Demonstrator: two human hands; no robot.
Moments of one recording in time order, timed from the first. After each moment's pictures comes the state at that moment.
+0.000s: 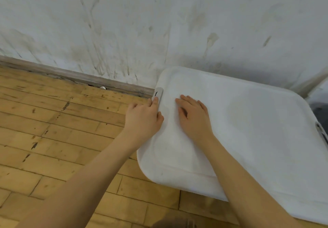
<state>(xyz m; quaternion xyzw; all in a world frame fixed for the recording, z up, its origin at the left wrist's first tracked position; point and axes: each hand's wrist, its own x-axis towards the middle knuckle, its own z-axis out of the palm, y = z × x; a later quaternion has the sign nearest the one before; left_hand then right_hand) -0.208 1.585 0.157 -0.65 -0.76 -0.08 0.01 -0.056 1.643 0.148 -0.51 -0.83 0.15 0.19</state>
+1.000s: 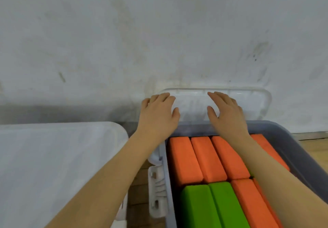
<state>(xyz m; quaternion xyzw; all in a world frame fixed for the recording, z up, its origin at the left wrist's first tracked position) 0.334 1.818 0.245 -0.76 -0.58 -0.27 -0.02 0.532 1.830 0.235 -0.66 -0.70 -0.06 0.27</state>
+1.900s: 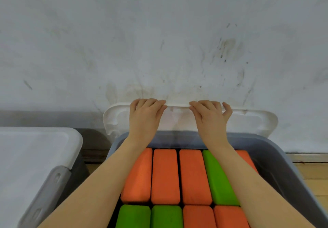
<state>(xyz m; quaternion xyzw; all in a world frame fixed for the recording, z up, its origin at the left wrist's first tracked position) 0.459 1.883 0.202 -0.70 -0.59 -0.36 0.20 0.642 1.904 0.189 -0.54 -0.71 -0.16 0.42</state>
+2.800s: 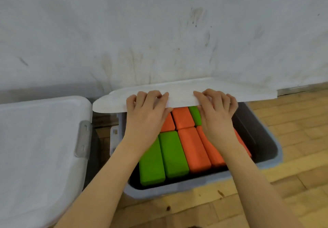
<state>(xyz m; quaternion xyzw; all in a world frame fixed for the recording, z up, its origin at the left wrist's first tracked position) 0.446 1.687 0.238 -0.77 -0.47 -0.34 0.26 0.644 1.674 0.219 -0.56 -0.71 -0.23 0.36</state>
